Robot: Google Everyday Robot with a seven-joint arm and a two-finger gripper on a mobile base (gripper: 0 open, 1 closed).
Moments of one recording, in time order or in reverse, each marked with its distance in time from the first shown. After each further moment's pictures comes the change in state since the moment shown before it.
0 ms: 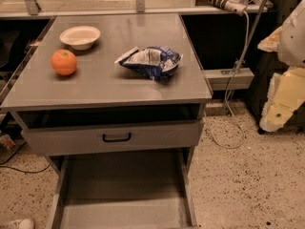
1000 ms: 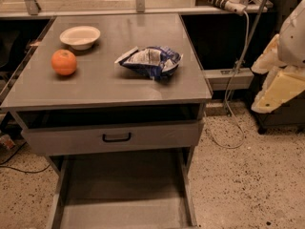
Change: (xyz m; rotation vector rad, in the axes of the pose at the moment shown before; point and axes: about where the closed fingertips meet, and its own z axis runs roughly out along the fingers) arm 0.000 0.000 0.000 0.000 0.000 0.000
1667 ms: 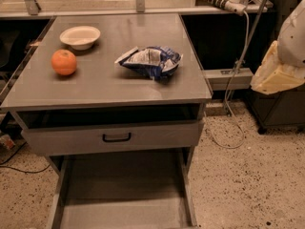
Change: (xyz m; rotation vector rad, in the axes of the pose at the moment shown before) arm 0.000 0.000 0.000 0.000 0.000 0.000
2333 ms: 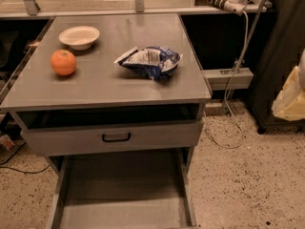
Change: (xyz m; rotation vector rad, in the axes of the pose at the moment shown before) arm 0.042 0.035 0.005 -0.026 0.094 0.061
